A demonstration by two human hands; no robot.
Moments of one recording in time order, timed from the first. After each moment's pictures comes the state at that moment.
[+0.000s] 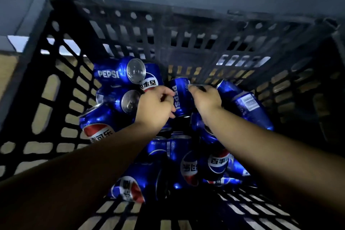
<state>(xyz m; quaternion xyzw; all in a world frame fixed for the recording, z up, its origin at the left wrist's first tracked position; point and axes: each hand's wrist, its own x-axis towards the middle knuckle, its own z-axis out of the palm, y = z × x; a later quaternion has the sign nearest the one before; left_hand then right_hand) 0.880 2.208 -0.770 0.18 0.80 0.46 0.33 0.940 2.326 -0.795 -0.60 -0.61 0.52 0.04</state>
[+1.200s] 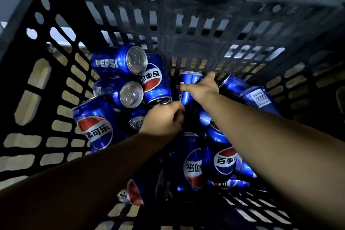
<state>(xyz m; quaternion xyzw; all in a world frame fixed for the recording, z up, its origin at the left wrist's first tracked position) 0.896 2.194 -0.811 0.39 0.84 0.28 0.27 0.921 2.345 -0.821 -0.55 -0.70 0.46 -0.04</state>
